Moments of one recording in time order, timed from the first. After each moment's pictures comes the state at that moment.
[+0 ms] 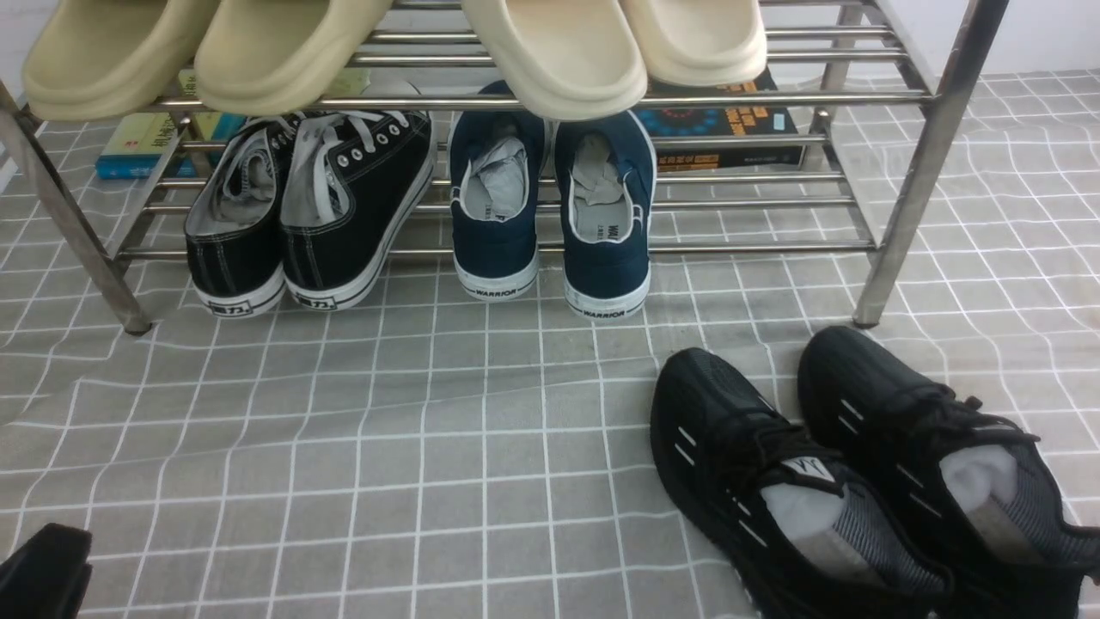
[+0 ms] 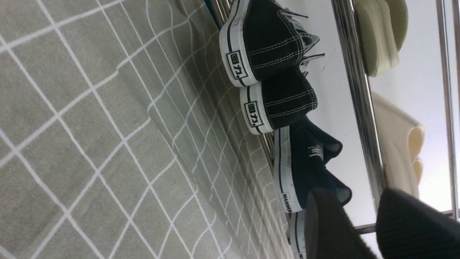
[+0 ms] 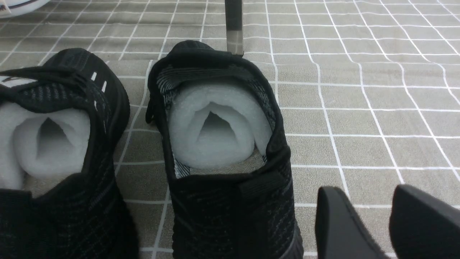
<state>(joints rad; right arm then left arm) 0.05 -0.01 0.02 0.01 0.39 0.04 0.01 -0.01 0.03 -0.46 0.17 -0.77</state>
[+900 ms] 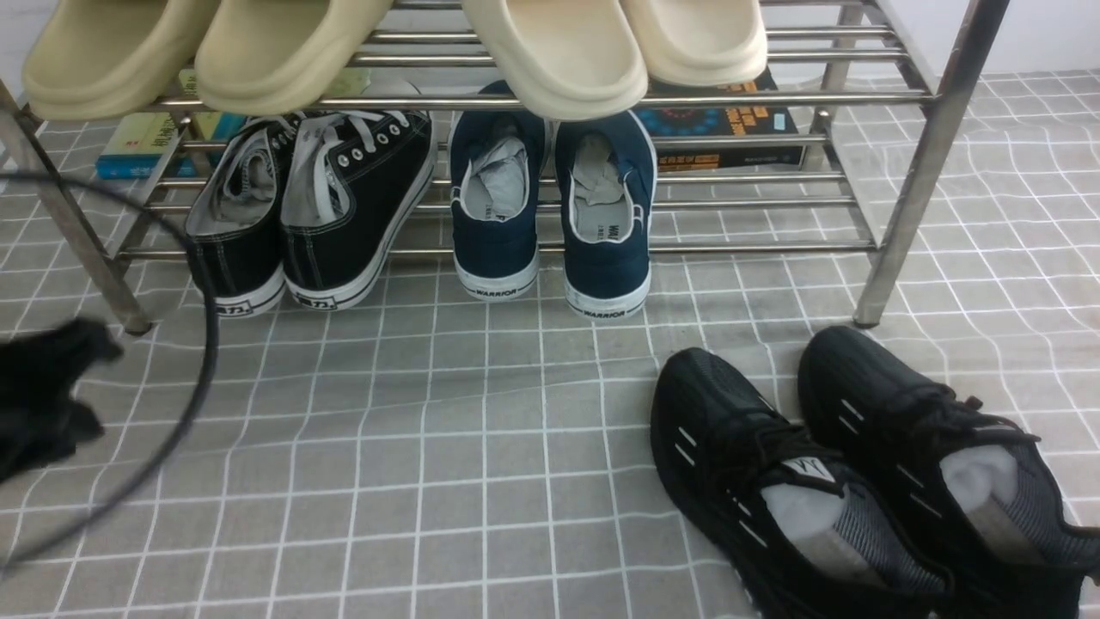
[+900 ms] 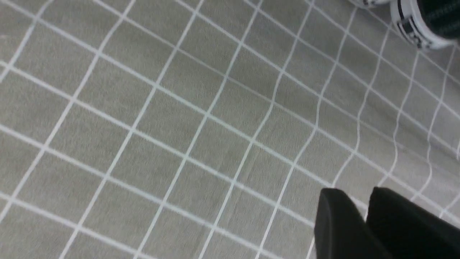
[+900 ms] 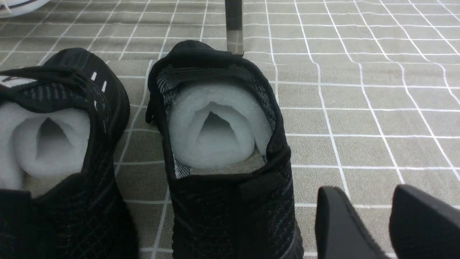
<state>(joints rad) 0.05 -0.01 0.02 0.01 0.39 0.04 0.02 0.99 -0.78 -0.05 0.74 -0.54</state>
